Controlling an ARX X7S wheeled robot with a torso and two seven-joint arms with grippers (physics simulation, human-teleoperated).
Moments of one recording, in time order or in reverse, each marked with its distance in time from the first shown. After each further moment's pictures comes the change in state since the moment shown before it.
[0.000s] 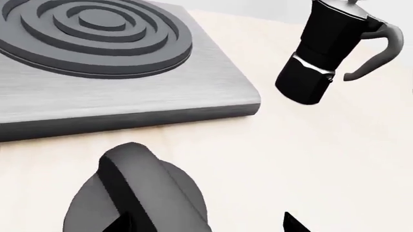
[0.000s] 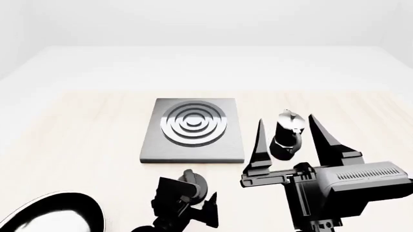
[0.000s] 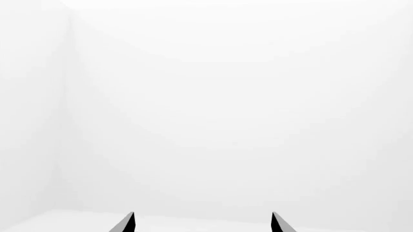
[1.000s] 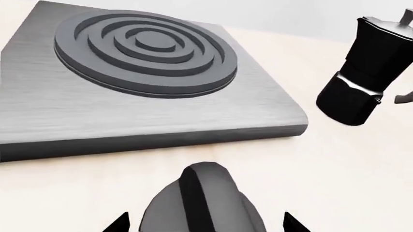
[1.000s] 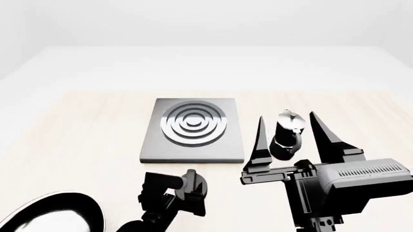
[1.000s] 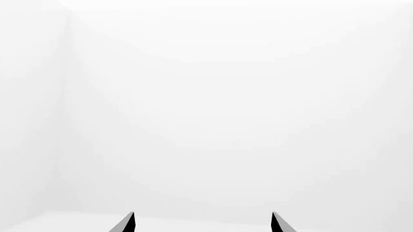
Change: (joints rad) left arm -0.023 -0.006 -0.076 -0.073 0.034 0.066 0.005; right arm 0.014 -0.017 0.014 -0.017 -0.008 0.035 -0.013
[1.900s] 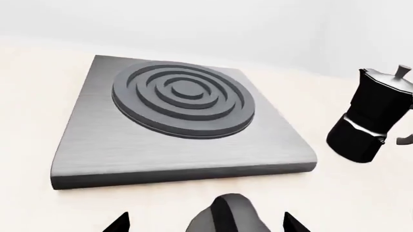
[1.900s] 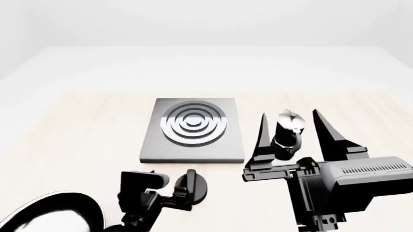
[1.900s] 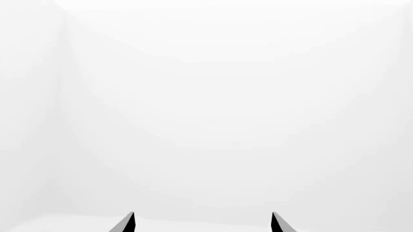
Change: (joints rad) left arm 0.117 -0.070 -0.094 0.301 -0.024 -0.069 -0.071; right arm 0.008 -0.016 0.023 -0.016 -0.004 0.029 -0.011
